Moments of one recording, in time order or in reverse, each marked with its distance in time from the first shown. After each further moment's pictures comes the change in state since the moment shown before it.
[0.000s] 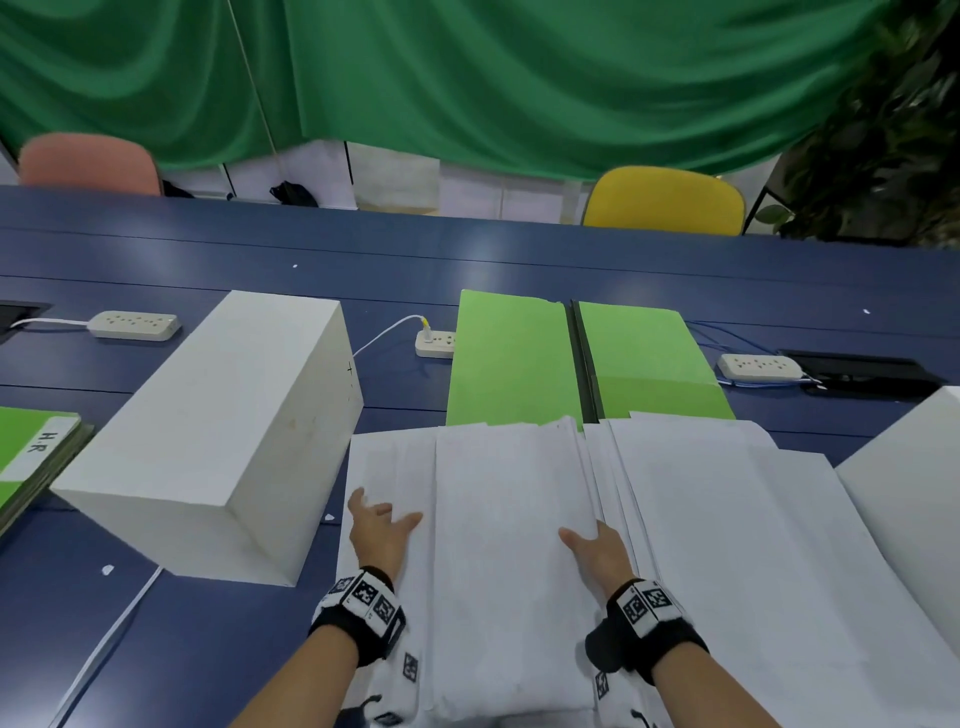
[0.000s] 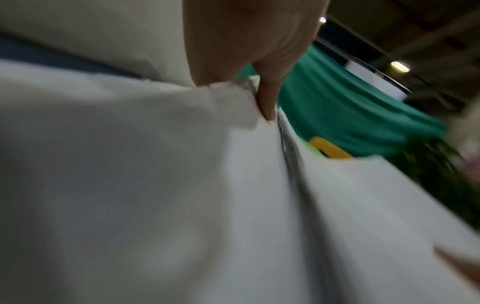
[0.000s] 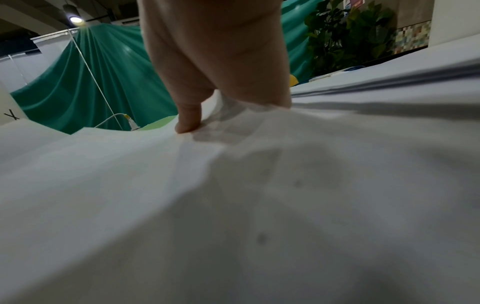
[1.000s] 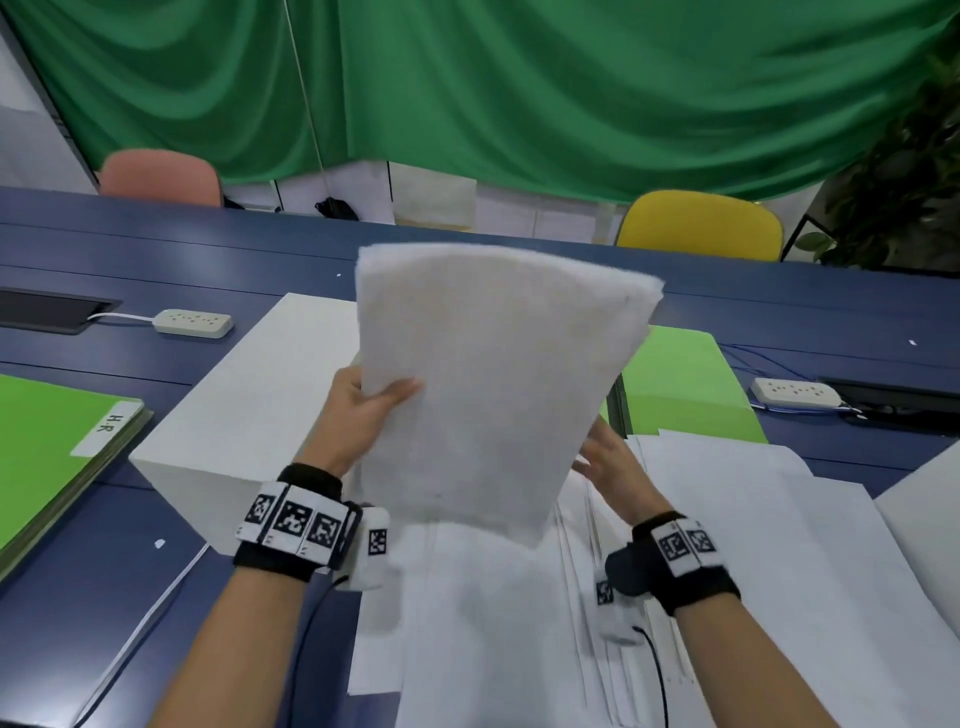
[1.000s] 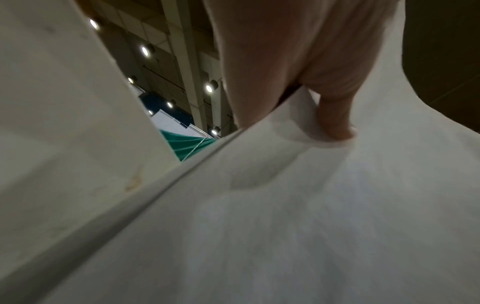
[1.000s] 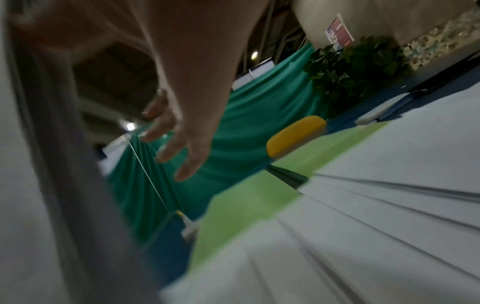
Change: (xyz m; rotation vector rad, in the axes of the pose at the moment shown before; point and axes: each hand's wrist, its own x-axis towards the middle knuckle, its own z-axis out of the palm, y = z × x) left_hand -0.054 0.176 -0.069 -0.086 -0.289 0.609; right_hand -0.051 -0.137 -0.020 0.444 -0.496 -0.556
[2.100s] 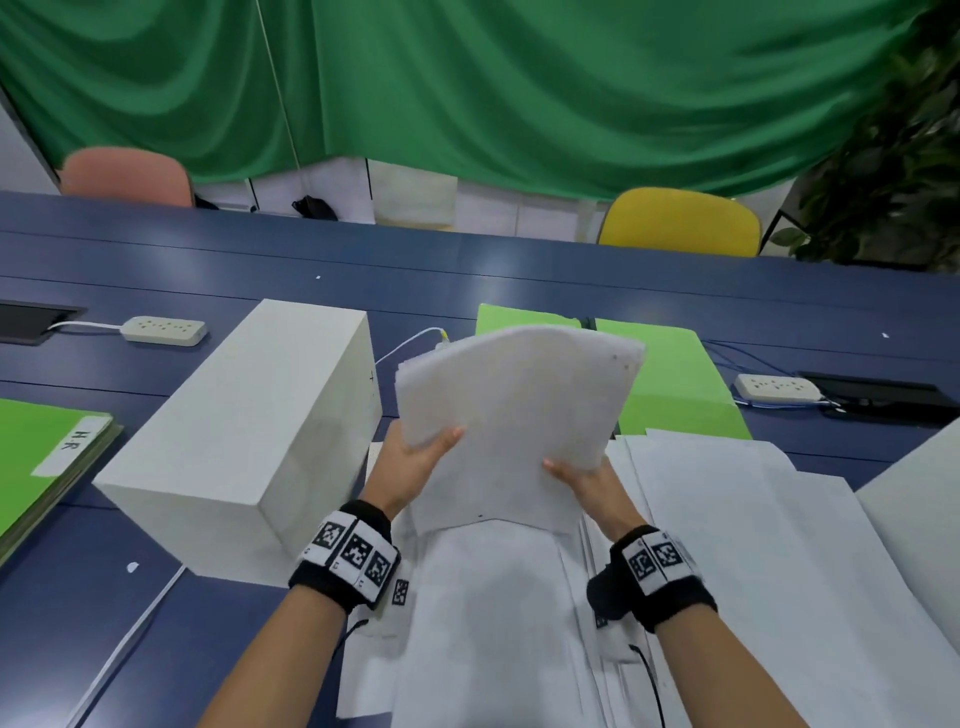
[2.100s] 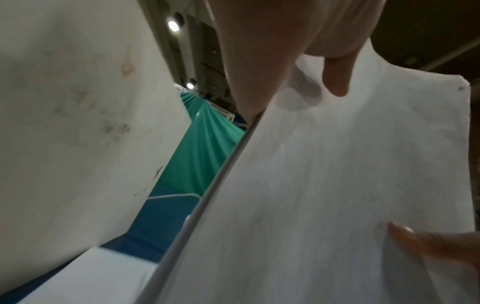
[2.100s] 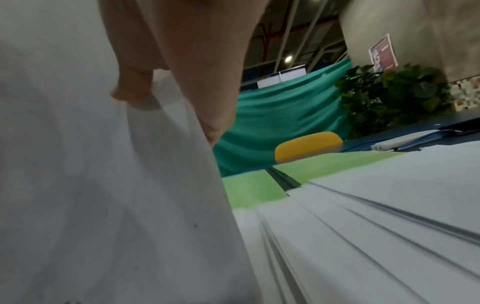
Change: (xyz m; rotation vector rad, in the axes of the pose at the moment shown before) left_hand -0.015 -0.031 0.046 -0.082 -0.074 -0.117; right_hand -0.003 0.013 0.005 -0.206 0.258 0.038
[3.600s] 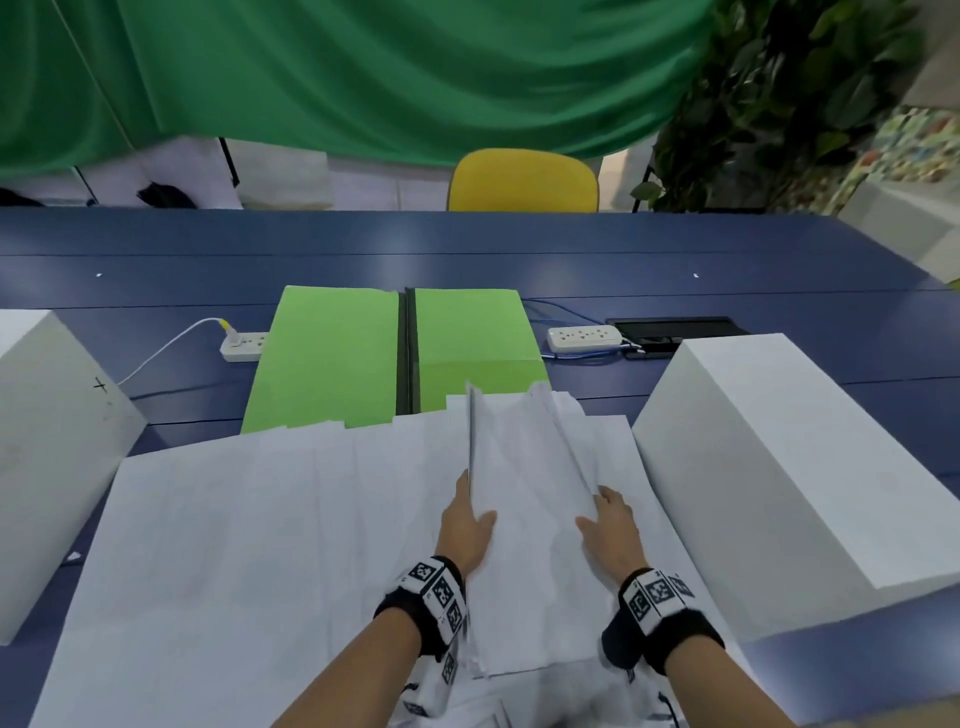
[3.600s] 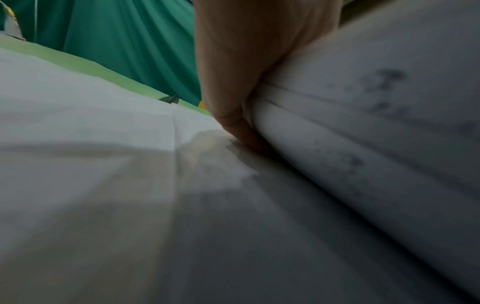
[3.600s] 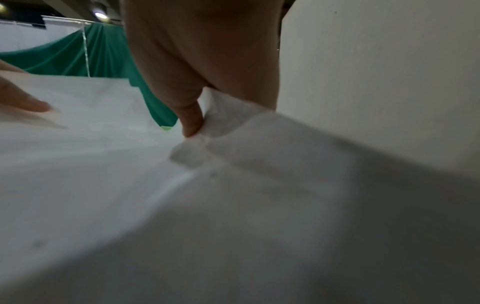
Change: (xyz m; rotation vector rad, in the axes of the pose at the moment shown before) left_hand -0.048 -0.157 0.329 0.462 -0.326 -0.304; right_hand -0.050 0.128 -0.310 -0.851 0.183 0.306
